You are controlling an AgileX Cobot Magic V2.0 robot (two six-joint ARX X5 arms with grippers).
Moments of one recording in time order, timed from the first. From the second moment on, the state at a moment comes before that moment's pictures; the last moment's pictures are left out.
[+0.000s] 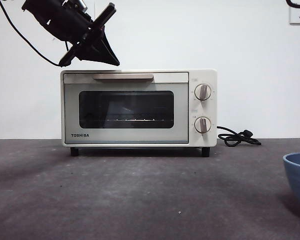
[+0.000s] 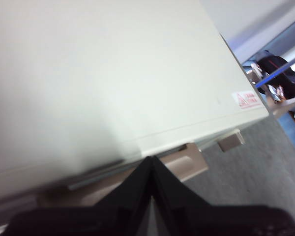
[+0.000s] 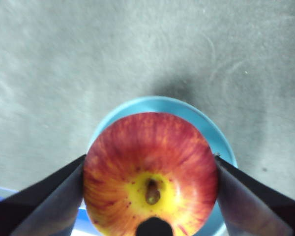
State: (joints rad) left arm -0.26 1.79 1.56 -0.31 0.48 -0.34; right arm 0.19 0.94 0.70 -0.89 -0.27 0.21
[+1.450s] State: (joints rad) left arm -0.35 1.79 1.60 -0.53 0.28 -0.20; right arm 0.37 1.05 0.70 -0.87 -0.07 0.33
